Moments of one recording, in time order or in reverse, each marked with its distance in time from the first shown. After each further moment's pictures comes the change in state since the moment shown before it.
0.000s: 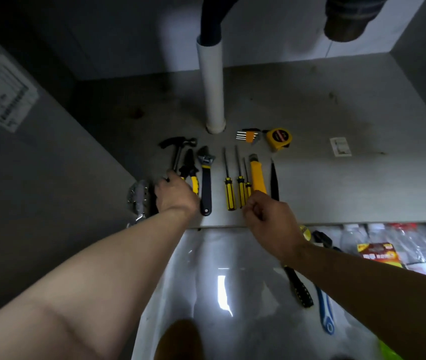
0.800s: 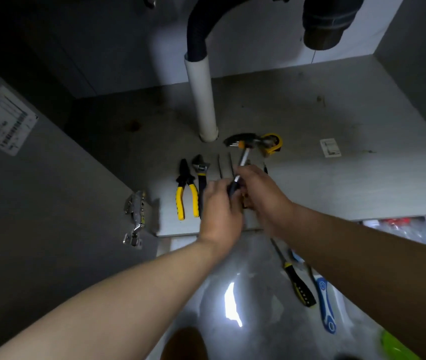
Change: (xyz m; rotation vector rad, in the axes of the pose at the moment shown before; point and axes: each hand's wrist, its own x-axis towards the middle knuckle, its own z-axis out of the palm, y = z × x) left_hand -0.088 0.051 0.011 -0.486 -0.039 0.497; right_hand 0.051 -0.054 -0.015 0.761 -0.035 0.431
